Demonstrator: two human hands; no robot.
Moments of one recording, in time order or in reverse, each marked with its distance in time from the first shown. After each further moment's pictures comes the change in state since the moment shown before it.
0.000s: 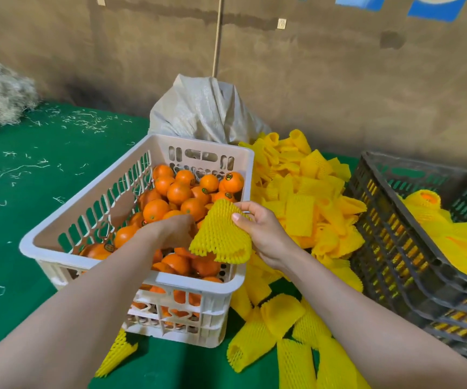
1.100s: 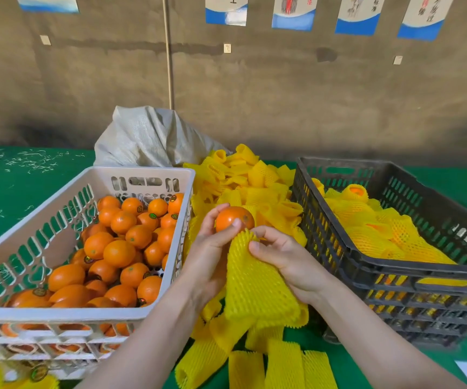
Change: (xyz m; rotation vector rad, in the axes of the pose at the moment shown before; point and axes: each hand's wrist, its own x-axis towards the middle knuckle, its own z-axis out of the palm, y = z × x) left_hand -0.069 0.180 0.090 -1.504 -0.019 0.427; right_hand -0.103 -0.027 -0.125 0.381 -0.112 0.028
